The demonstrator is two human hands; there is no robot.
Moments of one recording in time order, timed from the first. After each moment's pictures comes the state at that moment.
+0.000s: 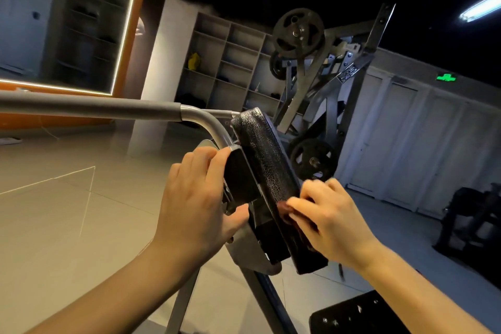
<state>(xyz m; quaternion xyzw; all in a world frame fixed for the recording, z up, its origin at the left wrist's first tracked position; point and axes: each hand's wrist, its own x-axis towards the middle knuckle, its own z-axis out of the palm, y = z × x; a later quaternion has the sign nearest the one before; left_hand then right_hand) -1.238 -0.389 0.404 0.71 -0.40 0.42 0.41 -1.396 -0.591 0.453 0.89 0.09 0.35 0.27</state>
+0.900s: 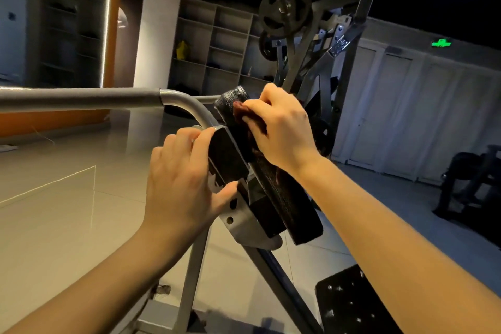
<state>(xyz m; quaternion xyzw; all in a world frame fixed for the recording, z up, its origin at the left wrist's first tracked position) -1.238 -0.389 0.405 0.71 -0.39 0.44 0.40 -1.309 -0.555 0.515 0.84 0.04 0.50 0.21</state>
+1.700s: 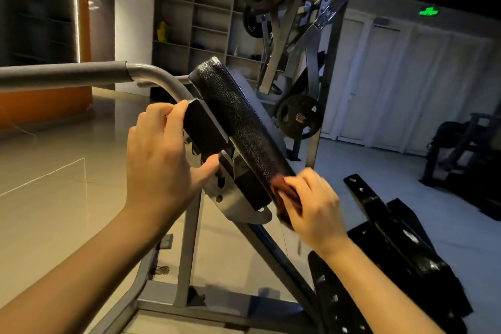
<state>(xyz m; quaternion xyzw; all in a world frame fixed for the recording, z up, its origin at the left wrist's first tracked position) -1.237 -0.393 0.400 0.71 -0.39 0.43 0.41 -1.422 -0.607 0.345 0.86 -0.05 0.50 0.10</state>
